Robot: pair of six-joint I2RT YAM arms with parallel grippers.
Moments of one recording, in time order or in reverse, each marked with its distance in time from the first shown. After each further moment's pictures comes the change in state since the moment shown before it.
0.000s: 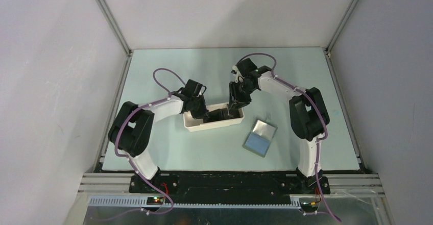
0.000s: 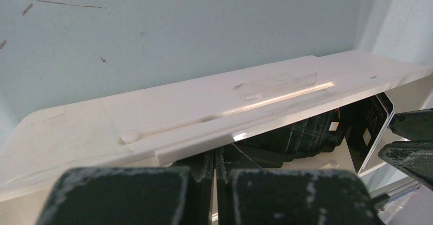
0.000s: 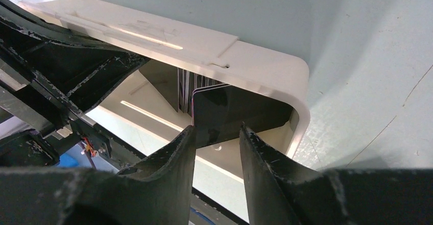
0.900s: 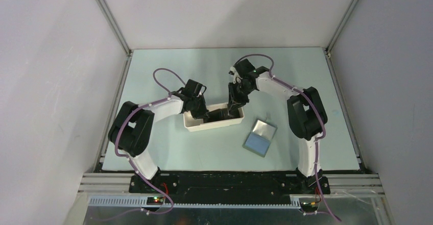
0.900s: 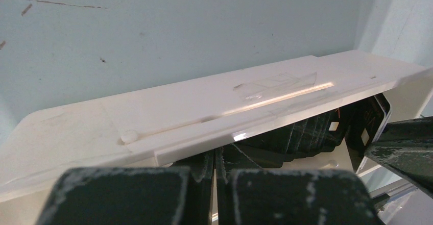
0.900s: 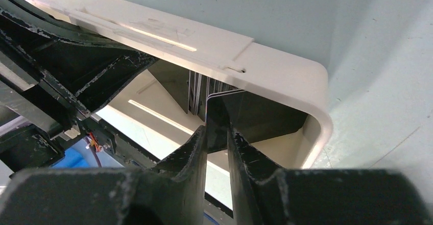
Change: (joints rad) left arm 0.000 0.002 0.002 -0.001 0.001 0.000; right arm 0.016 0.025 0.015 0.006 -0.026 0.004
